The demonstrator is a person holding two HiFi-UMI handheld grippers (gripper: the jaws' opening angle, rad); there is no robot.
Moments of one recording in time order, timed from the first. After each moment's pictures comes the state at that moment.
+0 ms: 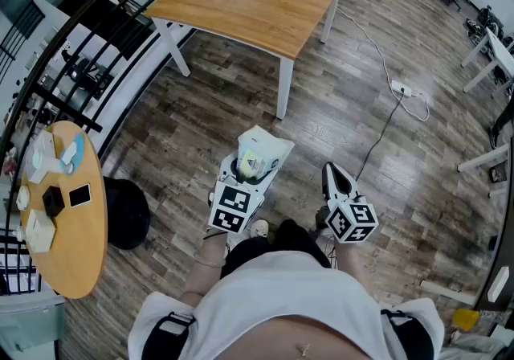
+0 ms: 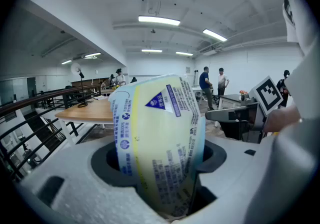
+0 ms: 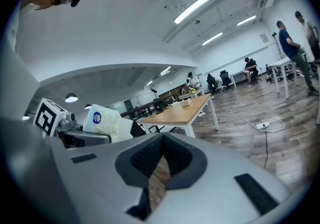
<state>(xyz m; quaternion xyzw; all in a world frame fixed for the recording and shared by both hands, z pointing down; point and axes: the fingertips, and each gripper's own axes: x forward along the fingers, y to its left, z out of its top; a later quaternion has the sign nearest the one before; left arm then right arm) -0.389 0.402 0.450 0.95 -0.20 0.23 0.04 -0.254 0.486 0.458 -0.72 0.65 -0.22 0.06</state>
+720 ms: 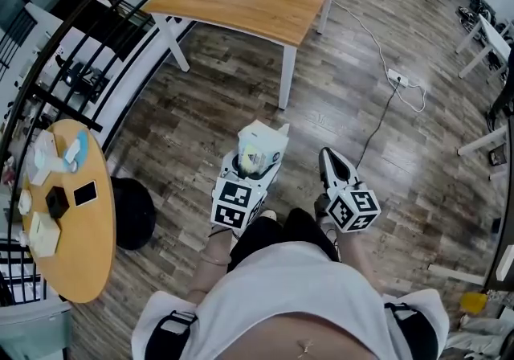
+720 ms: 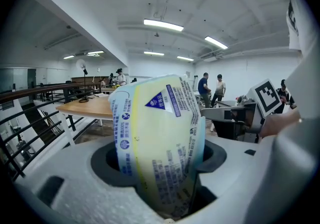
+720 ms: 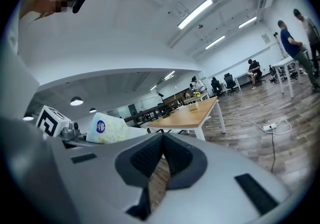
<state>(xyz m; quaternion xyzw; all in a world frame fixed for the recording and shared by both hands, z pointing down) -0.437 0.411 0.448 0.96 -0.20 0.20 0.07 -0.312 0.477 0.433 -0.71 0.67 -0.19 0.09</state>
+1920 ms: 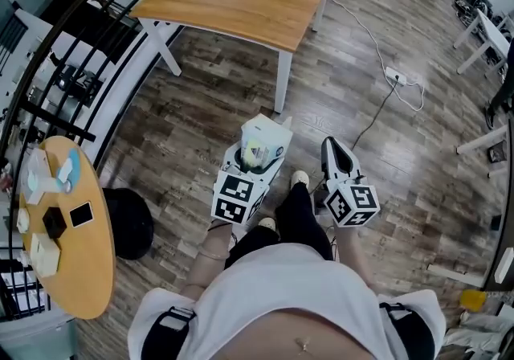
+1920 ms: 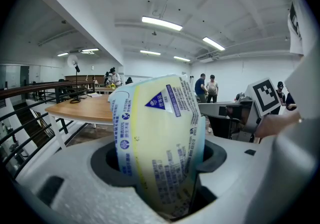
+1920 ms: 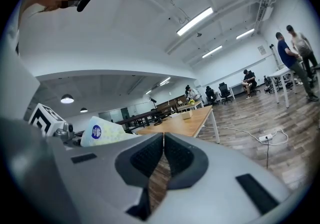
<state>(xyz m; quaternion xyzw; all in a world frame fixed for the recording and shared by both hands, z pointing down) -0.381 0.350 0.457 0.96 -0.17 0.20 0.08 -0.258 0.410 0.427 -0.75 0.64 -0.15 0.09</state>
